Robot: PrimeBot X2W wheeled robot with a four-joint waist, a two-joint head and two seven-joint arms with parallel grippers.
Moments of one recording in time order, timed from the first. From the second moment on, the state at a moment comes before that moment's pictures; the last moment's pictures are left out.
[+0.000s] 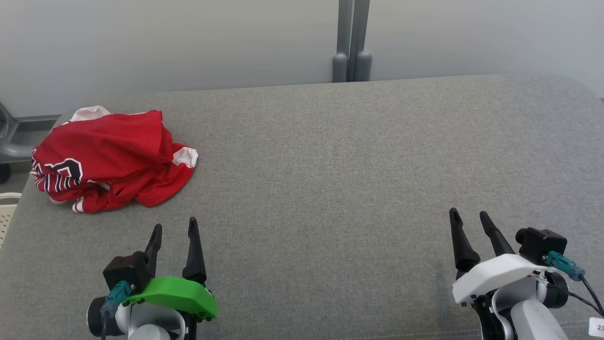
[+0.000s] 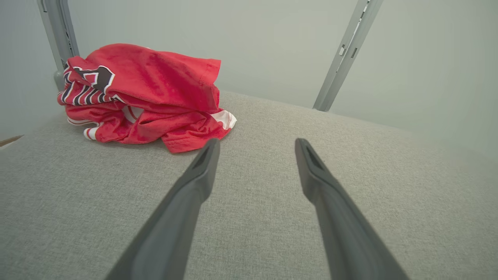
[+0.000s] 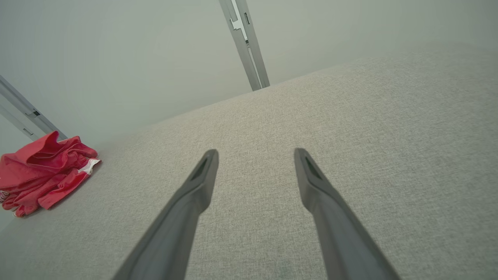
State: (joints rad) left arm -0.11 0.10 -0.21 0.30 -0.44 0.10 -0.20; right arm -0.13 -0.04 -0.02 0.34 0.37 0.13 -0.14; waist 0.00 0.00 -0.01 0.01
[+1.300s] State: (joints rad) left arm -0.10 0.12 -0.20 0.27 -0.18 0.16 -0.25; right arm -0.14 -0.05 0.02 0.36 0.11 0.13 -0.25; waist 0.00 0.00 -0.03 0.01
